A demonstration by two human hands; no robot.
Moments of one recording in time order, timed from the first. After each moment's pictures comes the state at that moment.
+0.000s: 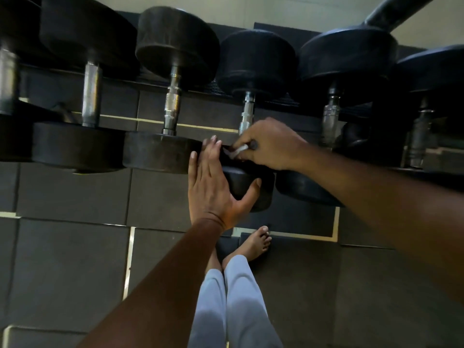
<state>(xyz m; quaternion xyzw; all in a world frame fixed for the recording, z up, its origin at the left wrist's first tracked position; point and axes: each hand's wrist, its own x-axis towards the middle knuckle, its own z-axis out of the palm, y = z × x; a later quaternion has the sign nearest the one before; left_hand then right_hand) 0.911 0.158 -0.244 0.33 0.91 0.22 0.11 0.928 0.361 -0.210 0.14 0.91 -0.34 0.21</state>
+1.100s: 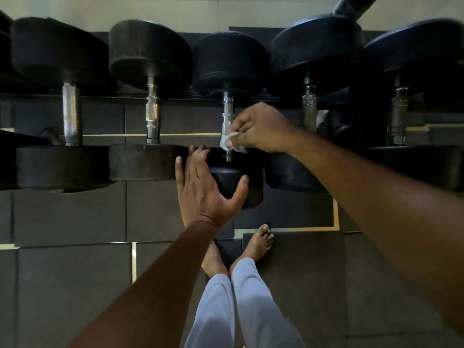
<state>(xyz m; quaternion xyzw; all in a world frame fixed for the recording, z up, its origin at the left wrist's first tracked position) 0.913 0.157 -0.242 0.34 0.91 0.24 0.10 0.937 0.378 -0.214 0.33 0.79 -0.50 0.14</state>
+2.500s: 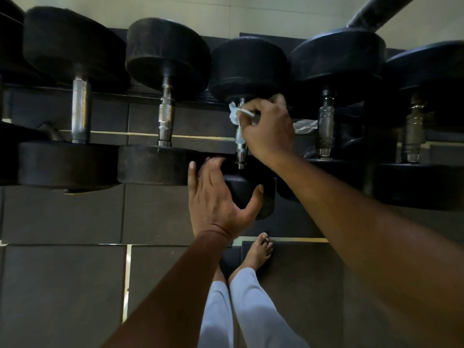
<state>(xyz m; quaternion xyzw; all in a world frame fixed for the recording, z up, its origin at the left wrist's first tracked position) 0.909 0.156 -0.243 0.34 0.90 0.24 0.13 0.903 0.338 -0.233 0.46 0.83 -0.29 -0.09</state>
